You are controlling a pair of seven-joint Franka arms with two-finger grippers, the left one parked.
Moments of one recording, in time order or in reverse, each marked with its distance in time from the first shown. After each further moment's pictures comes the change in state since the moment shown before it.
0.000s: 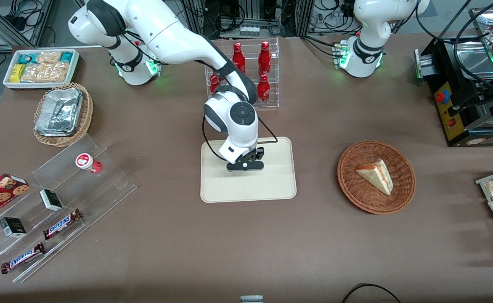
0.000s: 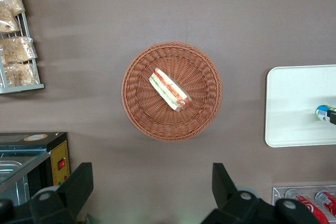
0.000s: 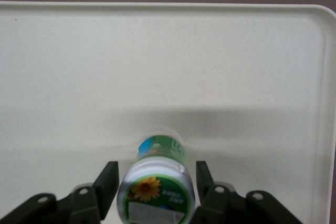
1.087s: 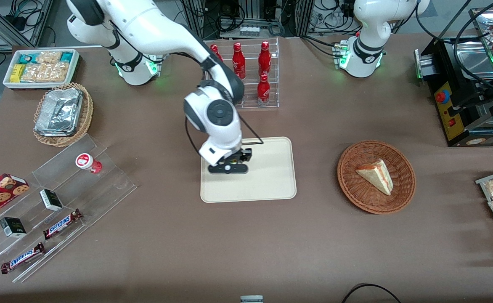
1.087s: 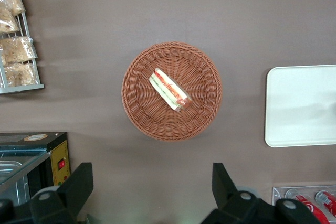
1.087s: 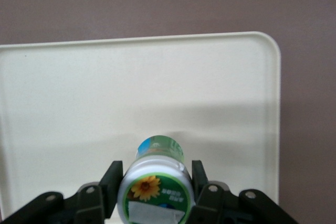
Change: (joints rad) arm -0.055 -0.096 0.003 -0.028 0.021 -0.061 -0.021
